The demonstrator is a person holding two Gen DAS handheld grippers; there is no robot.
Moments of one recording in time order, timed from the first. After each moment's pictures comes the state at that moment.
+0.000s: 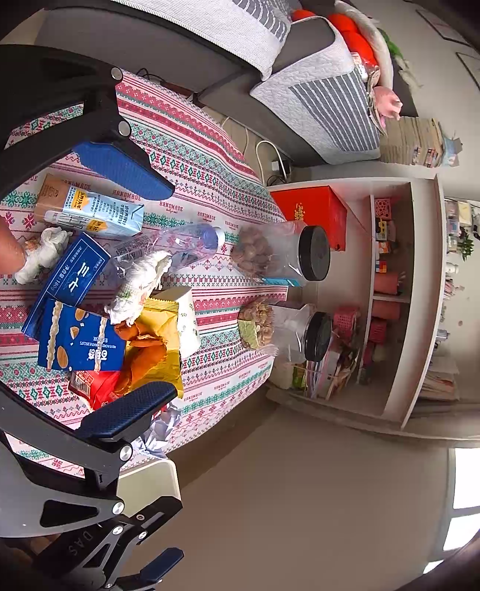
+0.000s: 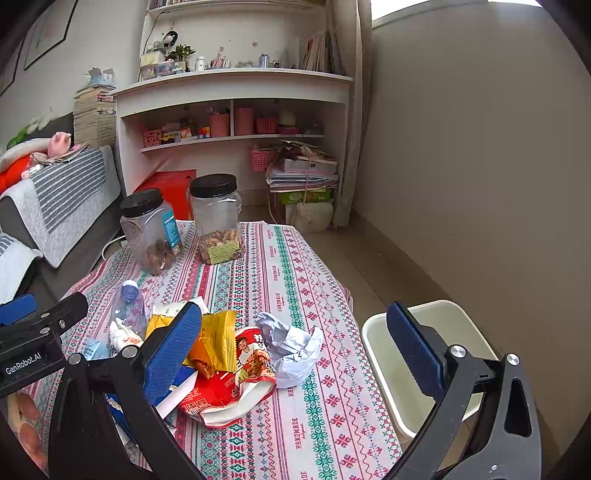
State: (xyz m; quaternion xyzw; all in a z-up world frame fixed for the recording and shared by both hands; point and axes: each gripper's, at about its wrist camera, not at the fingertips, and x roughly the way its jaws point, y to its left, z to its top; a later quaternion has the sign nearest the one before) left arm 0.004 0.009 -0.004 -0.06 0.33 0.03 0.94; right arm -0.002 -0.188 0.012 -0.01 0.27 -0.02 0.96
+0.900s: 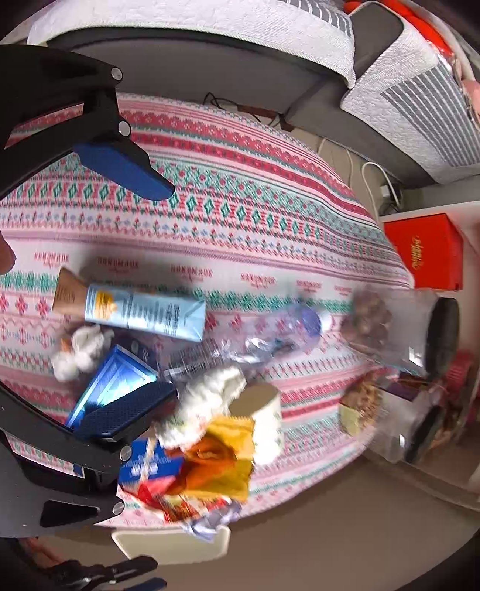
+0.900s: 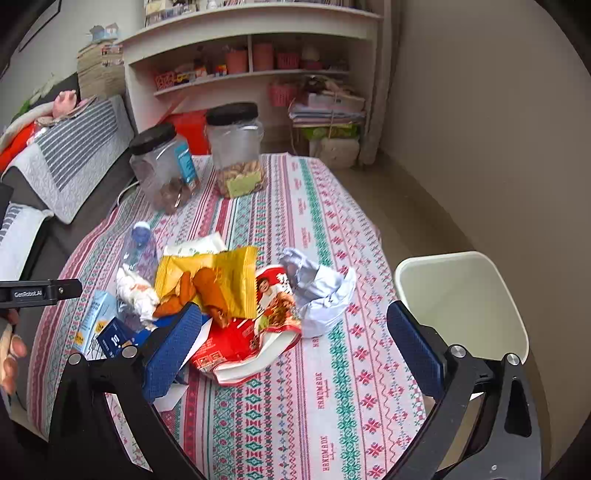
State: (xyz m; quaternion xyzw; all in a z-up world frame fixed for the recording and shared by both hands) left arm 0.063 0.100 -0.063 -0.07 0.56 0.07 0.82; right arm 0.020 -0.173 -0.023 -0.01 0.41 0.03 0.91
